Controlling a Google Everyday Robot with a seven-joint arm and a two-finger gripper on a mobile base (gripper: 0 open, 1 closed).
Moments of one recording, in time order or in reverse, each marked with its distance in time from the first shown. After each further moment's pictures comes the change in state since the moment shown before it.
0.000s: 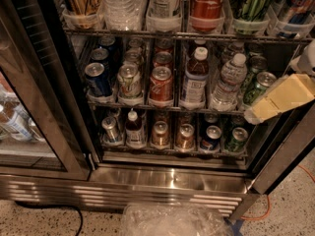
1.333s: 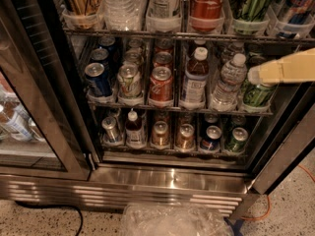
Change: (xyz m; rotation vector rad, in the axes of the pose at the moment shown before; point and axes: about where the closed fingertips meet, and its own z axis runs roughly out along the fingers) arm -0.018 -0.034 -0.018 0.022 -0.324 0.399
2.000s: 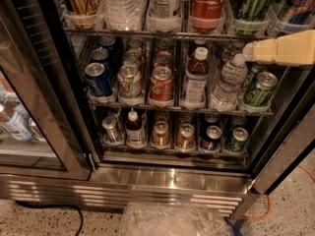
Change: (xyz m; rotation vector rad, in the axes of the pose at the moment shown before) arm -0.030 0.005 -0.006 0.077 -0.143 0.141
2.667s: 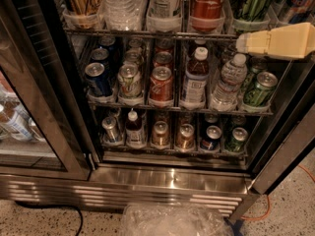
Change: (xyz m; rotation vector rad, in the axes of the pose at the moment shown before) arm -0.010 0.011 -0.004 0.045 -0.053 0.054
